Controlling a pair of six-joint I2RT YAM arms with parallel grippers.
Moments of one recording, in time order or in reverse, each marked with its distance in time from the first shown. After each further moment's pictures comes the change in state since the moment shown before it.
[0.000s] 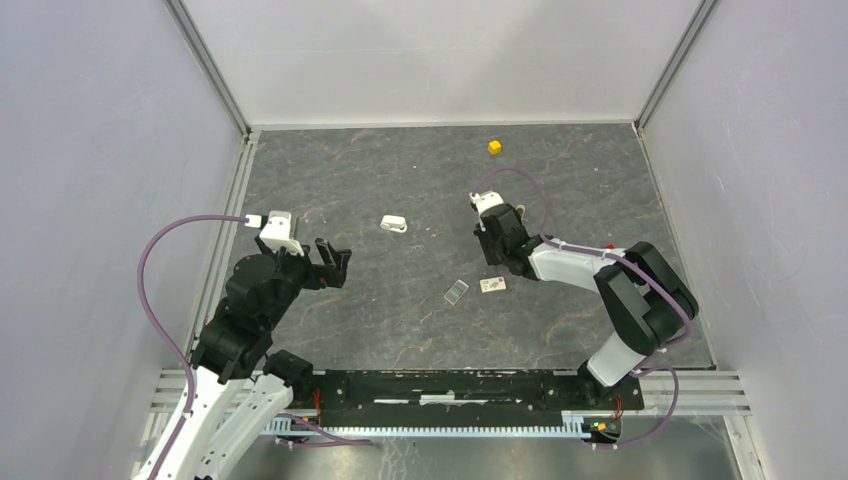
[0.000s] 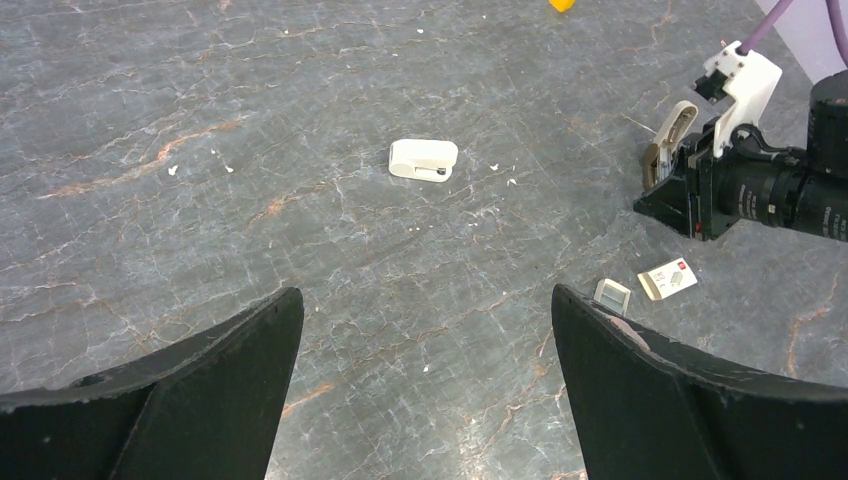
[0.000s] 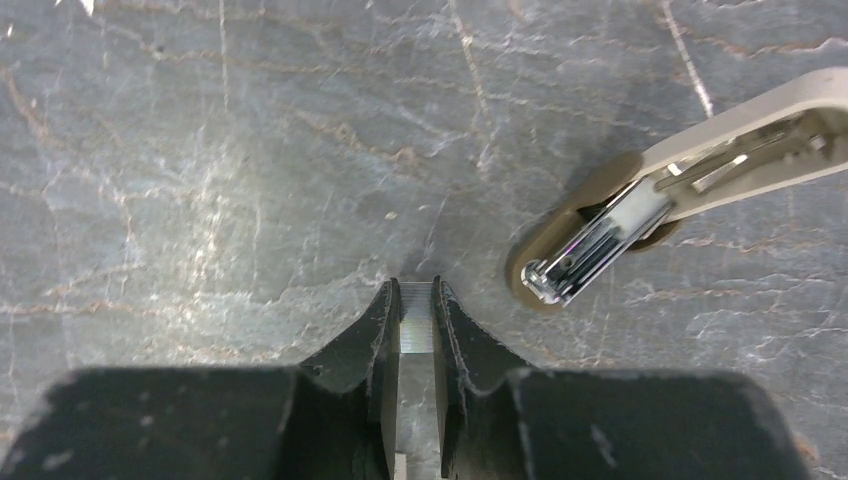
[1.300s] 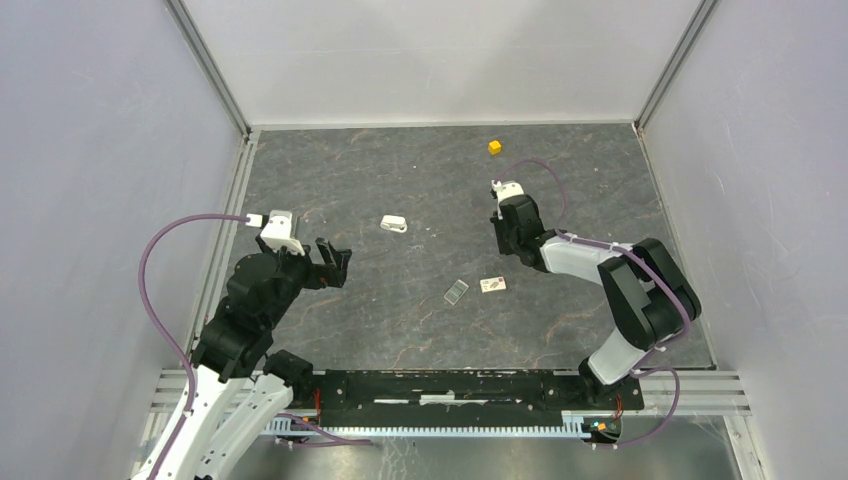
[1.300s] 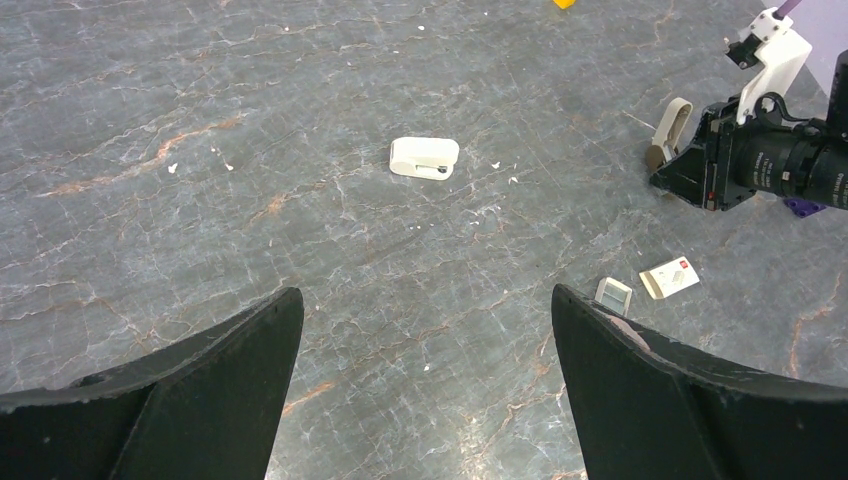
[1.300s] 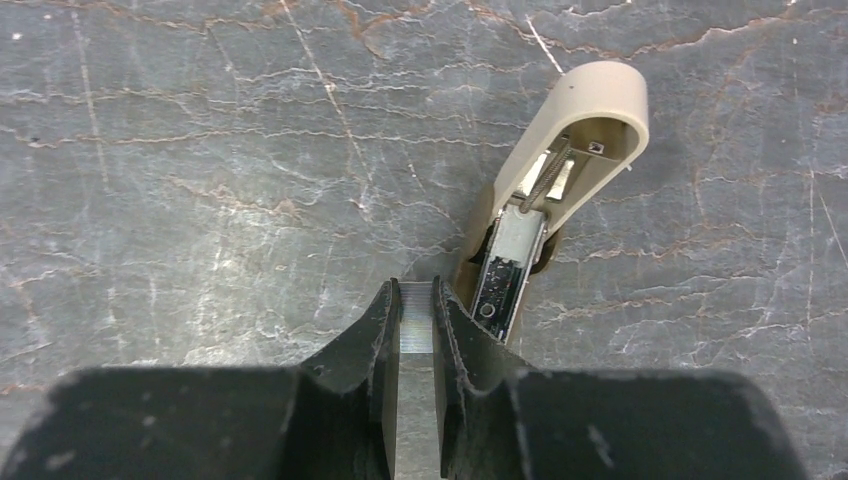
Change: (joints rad) left arm 0.000 0.006 0.000 0.000 -0.001 0.000; right arm -0.132 0.019 -0.004 0.066 -0.006 0.020
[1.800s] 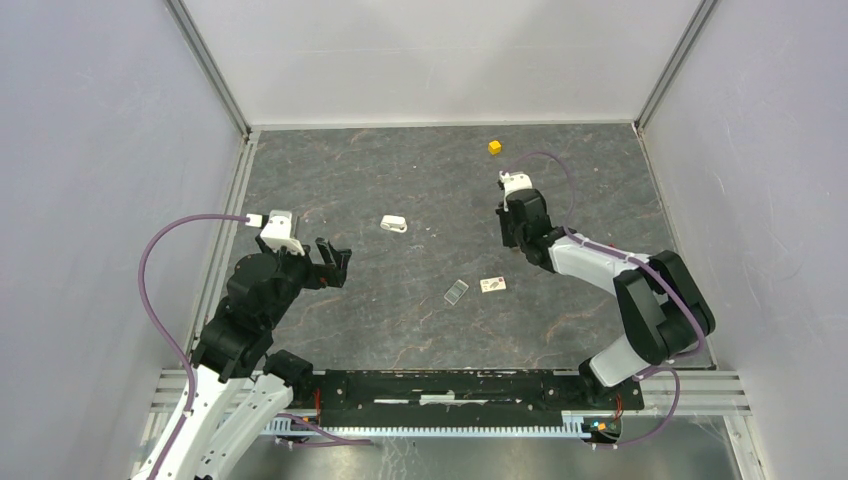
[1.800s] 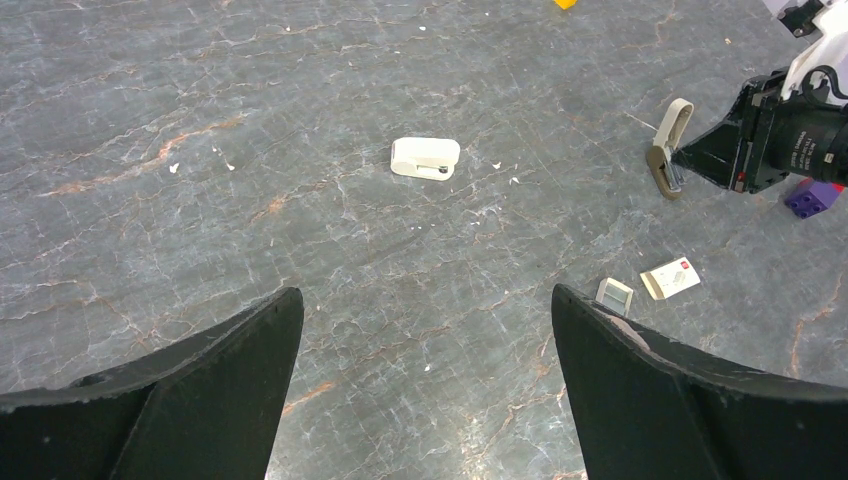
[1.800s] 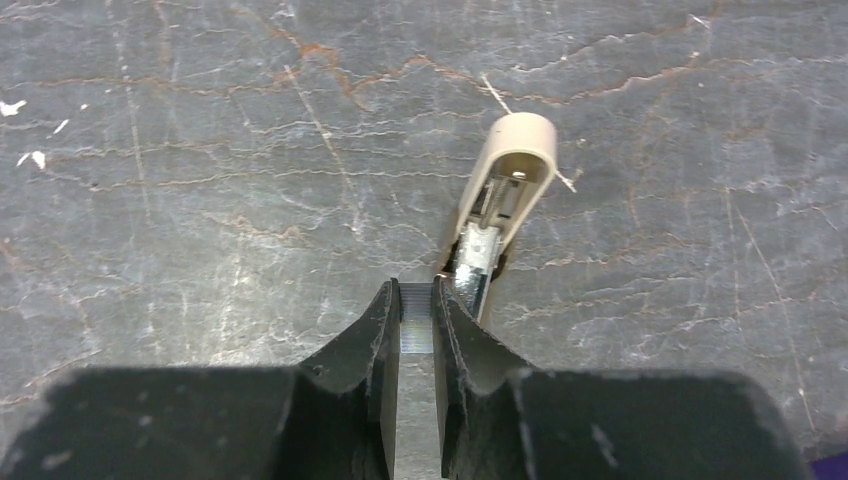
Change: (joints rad) left arm 0.000 0.000 0.000 0.000 -0.003 0.000; right arm -0.010 -0.095 0.007 -0.018 -0.002 0.008
